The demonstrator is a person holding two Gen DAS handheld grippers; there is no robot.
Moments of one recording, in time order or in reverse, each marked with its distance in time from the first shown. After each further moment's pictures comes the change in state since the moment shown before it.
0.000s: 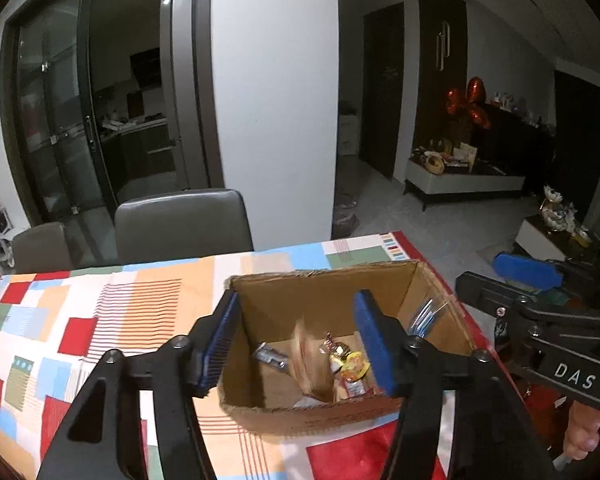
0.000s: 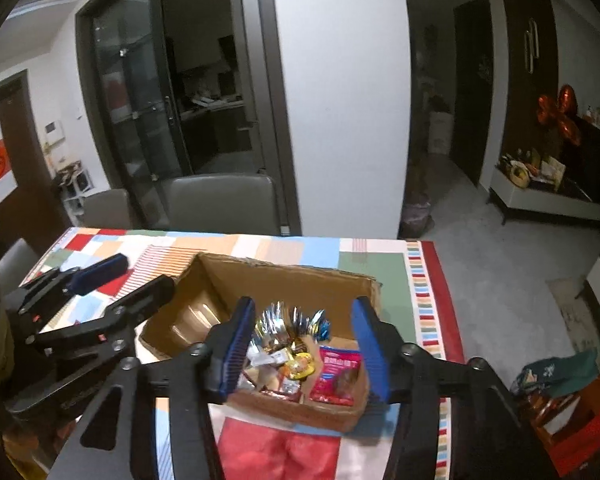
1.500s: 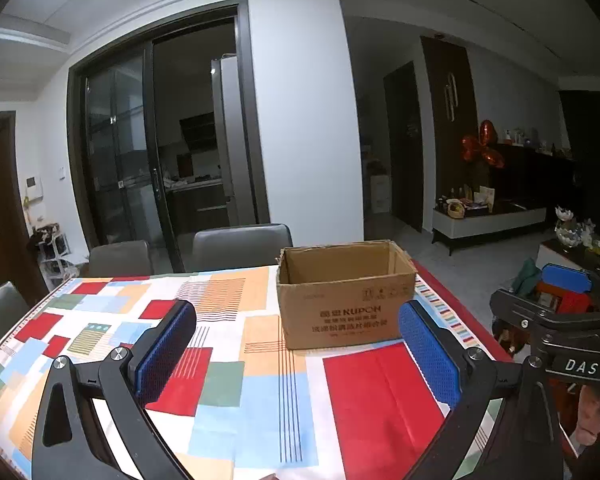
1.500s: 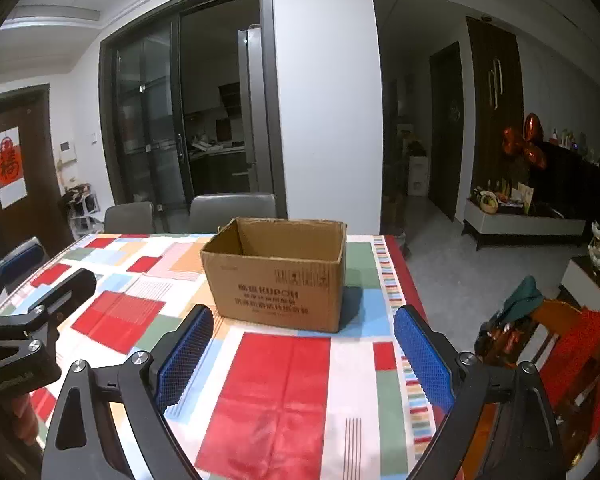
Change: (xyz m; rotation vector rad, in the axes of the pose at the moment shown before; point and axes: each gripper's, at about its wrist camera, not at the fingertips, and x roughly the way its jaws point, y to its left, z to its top) left arm -0.229 -0.032 -0.160 0.017 -0.278 0.145; right arm -0.186 0.018 -0.157 -0.005 -0.213 -0.041
